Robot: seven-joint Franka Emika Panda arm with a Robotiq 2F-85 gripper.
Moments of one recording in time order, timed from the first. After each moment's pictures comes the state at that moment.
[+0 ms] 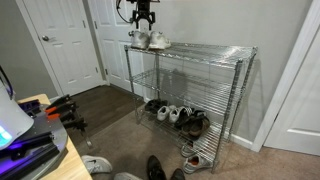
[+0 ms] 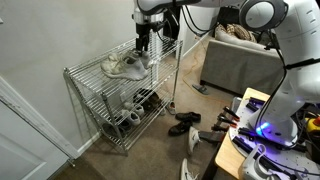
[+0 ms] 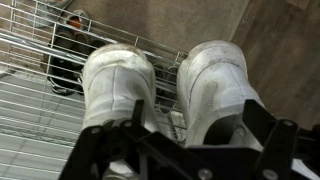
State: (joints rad) arm 0.12 0.70 0.11 -1.08 0.04 1.79 -0.19
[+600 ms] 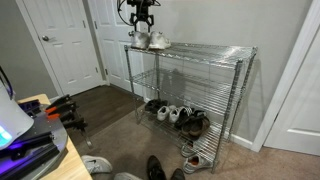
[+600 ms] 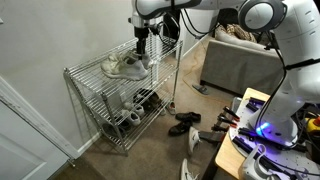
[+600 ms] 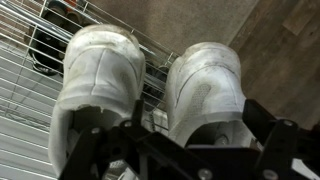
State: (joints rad) arm 0.13 0.72 0.13 -1.10 0.04 1.82 -0.36
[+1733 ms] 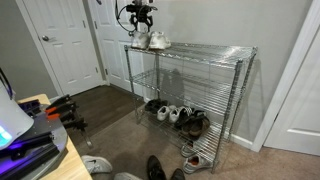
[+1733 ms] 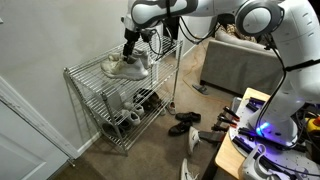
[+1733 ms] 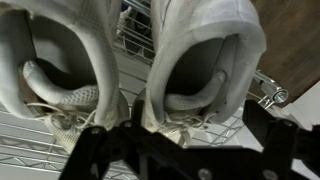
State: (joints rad) arm 0.18 0.75 0.12 -1.13 0.12 2.14 -0.33
